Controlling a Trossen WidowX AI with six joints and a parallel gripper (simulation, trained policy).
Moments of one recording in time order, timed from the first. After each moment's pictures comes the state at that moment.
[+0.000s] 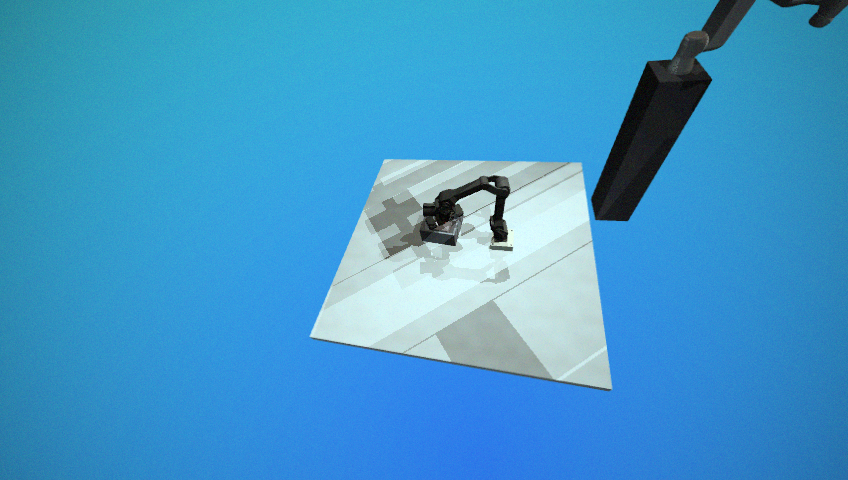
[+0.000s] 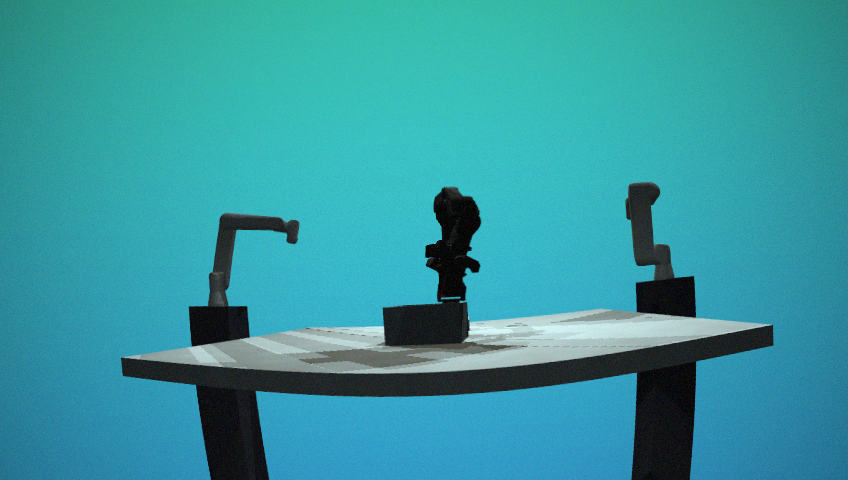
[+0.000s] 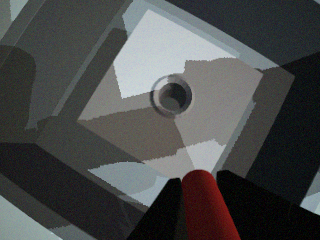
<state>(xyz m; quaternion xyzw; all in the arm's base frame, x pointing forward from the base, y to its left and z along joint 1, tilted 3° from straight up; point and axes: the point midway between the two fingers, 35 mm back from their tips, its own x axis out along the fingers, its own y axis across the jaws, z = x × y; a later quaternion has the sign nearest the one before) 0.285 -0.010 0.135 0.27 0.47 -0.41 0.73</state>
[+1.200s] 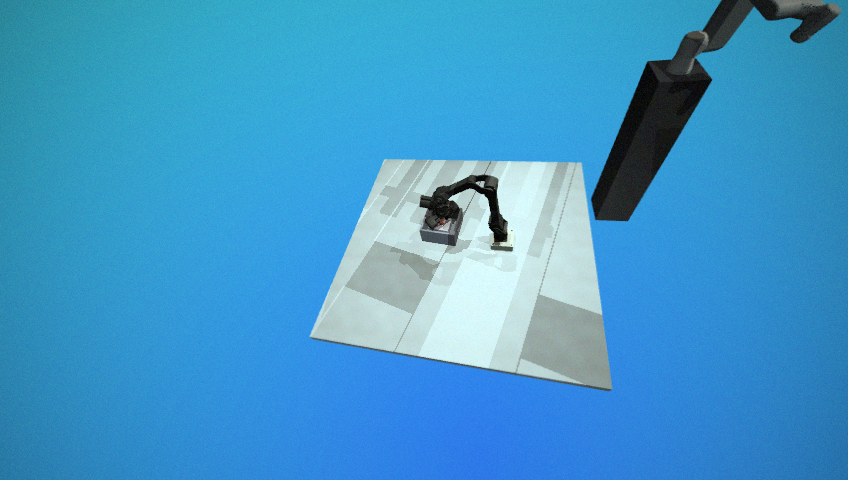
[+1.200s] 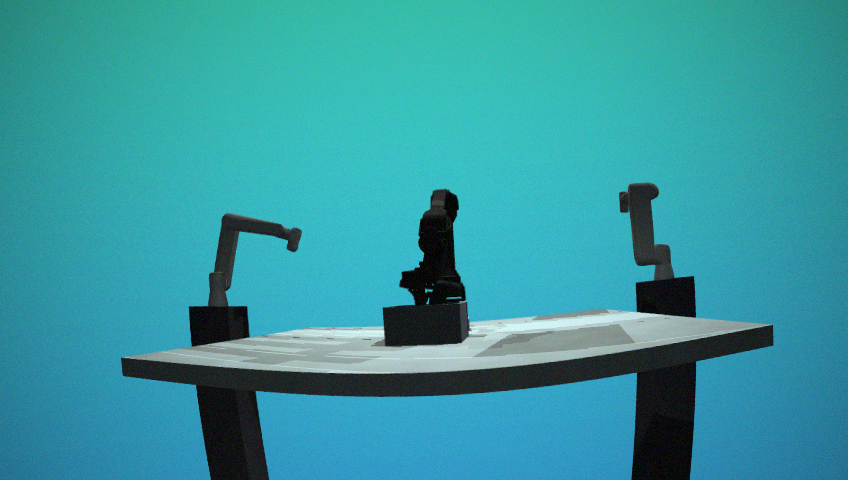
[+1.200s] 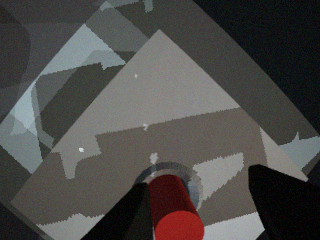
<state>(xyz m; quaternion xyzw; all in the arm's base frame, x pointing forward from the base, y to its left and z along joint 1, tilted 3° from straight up) 0.311 -0.066 0.077 0.22 0.58 -0.33 0.72</state>
